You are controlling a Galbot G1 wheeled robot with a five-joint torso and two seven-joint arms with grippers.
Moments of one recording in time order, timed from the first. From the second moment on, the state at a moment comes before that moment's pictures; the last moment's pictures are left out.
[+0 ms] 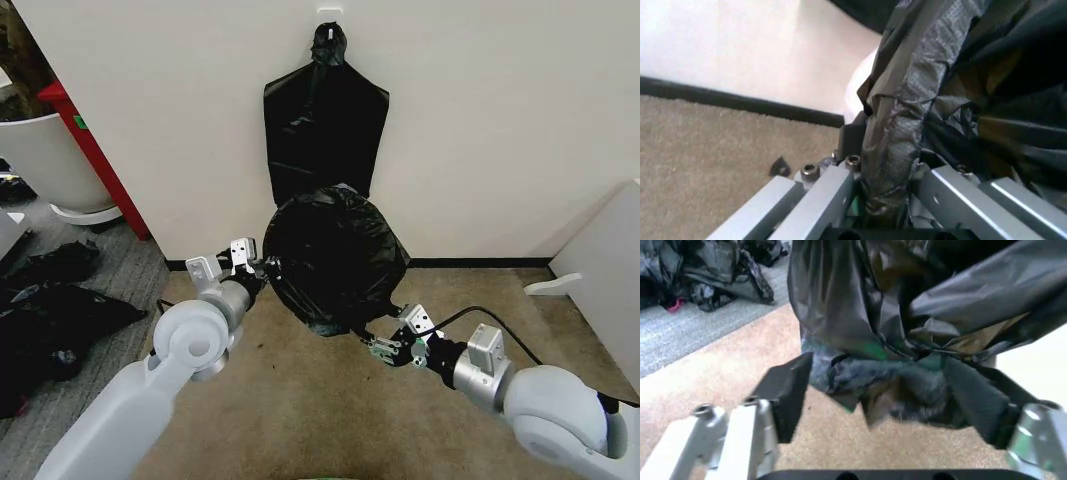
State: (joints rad) left arm 0.90 -0.97 -0.13 -2.11 -1.29 0.42 -0.64; right arm -1.11 0.37 0.01 2.38 0.87 -0.25 0.15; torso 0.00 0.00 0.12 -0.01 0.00
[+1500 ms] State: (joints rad) left arm 0.94 -0.83 -0.30 -2.18 -1.82 0.53 -0.84; right arm -1.32 0.92 0.54 2.30 1.78 -0.33 0.16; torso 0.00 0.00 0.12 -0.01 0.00
